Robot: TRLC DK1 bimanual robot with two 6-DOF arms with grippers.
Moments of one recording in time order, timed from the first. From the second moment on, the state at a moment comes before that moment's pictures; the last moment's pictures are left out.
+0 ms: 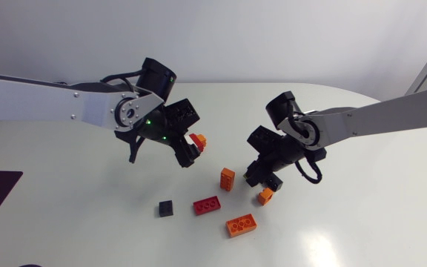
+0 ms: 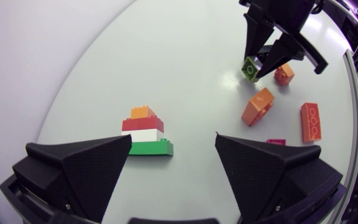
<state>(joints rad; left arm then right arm) -0.50 1.78 1.18 -0.28 0.11 0.62 0.38 1.78 1.02 -0.30 -0.21 -0.41</state>
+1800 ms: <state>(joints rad) -0.29 2.19 1.53 -0.33 0.17 0.66 0.41 2.15 1.66 -0.59 -0.34 -0.63</state>
